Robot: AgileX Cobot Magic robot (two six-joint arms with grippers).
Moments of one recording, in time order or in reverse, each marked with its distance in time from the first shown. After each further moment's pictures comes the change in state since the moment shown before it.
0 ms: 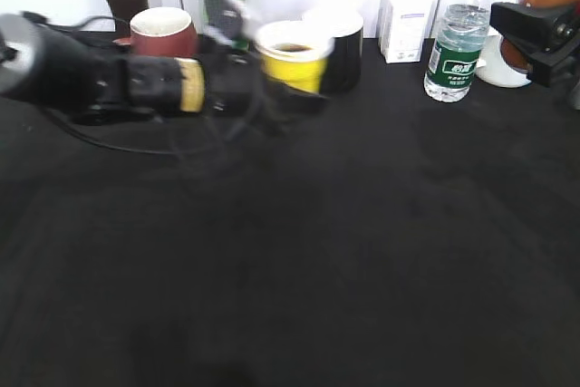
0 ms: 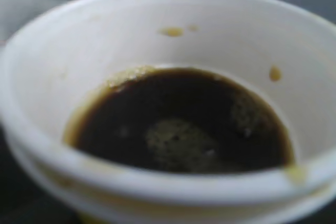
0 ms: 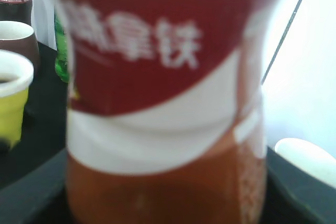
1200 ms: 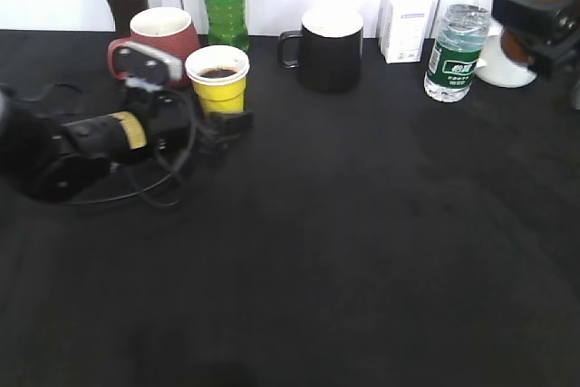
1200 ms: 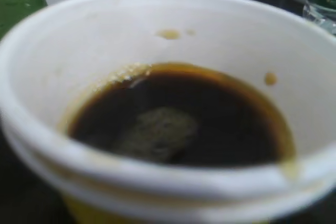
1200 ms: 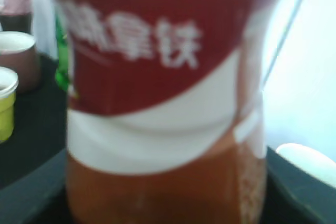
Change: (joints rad) left arm 0.106 0.045 0.274 -0.586 -0.126 0.453; right arm 0.000 0.001 0.000 0.048 -0.022 0.003
